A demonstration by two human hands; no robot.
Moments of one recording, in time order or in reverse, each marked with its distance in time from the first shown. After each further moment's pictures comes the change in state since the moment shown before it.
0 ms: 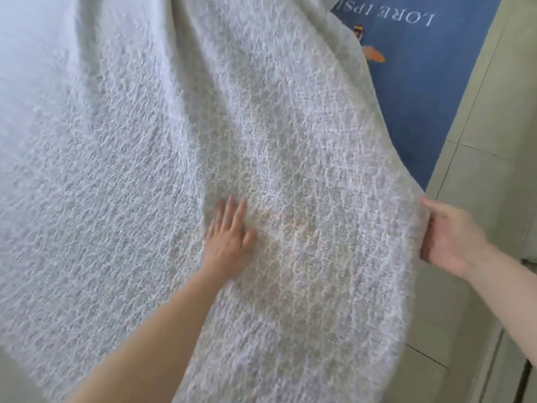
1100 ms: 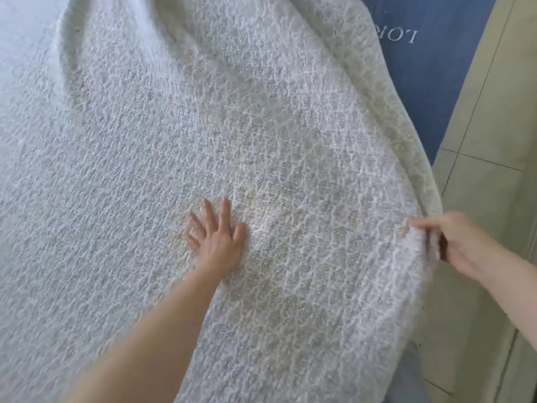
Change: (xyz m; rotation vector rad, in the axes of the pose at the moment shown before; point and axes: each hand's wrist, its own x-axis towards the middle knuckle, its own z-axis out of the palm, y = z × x) left_hand 0.077 0.044 -0.017 -0.086 -0.019 -0.263; right_hand 0.063 -0.065 -0.039 -0.264 0.174 -0.016
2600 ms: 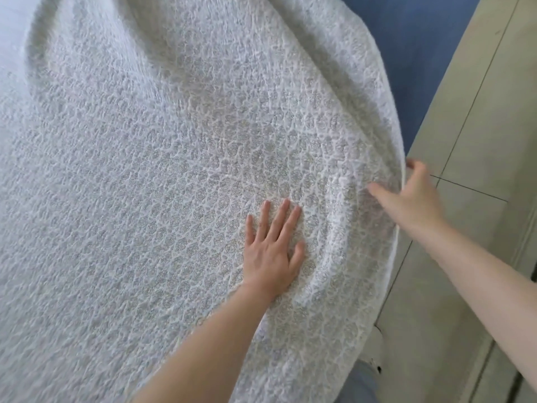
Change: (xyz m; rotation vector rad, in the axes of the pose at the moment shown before) left_hand 0.027 0.228 0.045 0.245 0.179 0.427; right_hand 0.125 -0.119 -0.049 -0.484 0.230 -0.452
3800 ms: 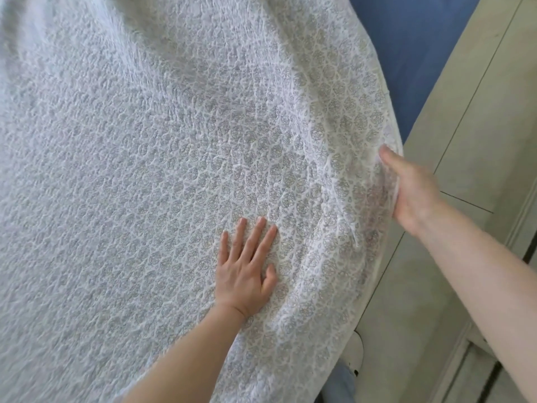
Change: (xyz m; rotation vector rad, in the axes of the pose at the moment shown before) left_hand 0.001 0.001 0.004 0.005 0.033 0.019; right_hand 0.060 -0.026 -0.035 0.773 -0.356 0.256
